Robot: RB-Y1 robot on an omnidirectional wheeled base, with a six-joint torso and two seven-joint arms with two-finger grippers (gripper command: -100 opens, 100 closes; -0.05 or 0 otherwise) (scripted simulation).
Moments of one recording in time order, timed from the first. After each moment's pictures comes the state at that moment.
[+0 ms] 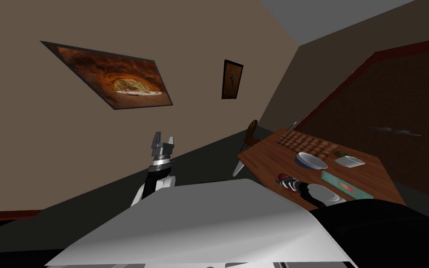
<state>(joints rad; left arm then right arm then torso) 0.49 0.05 0.00 -2.26 -0.07 -0.40 0.16 0.39 -0.90 -0.09 -0.89 1.40 -0.46 -0.14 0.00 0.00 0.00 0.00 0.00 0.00</state>
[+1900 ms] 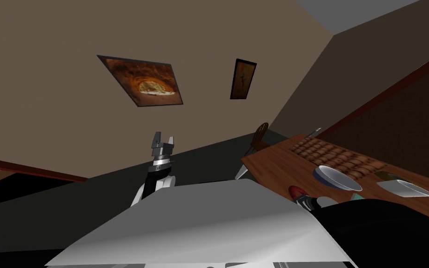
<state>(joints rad) 0.49 0.05 0.00 -2.26 -0.07 -0.40 0.16 0.39 -0.90 -0.04 -0.68 1.62 -0.49 -0.14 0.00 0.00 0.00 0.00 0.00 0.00</state>
